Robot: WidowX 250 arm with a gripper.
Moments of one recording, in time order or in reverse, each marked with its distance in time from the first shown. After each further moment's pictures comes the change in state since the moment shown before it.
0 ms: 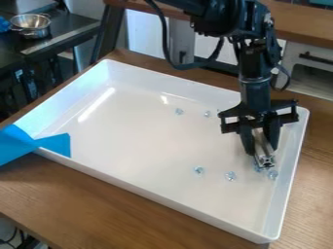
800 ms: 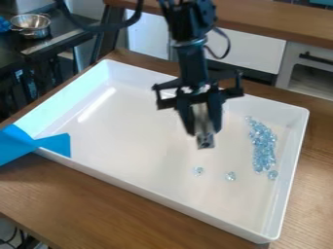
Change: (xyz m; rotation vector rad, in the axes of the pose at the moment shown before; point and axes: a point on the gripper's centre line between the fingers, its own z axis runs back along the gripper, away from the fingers) arm -0.029 0.087 0.075 0.010 0.016 0.004
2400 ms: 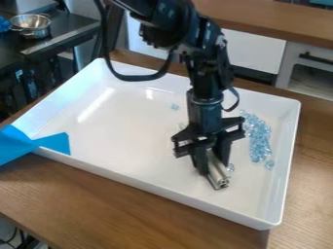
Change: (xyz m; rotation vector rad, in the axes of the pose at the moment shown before) arm 0.012 -0.018 -0.078 0.063 -0.065 0.346
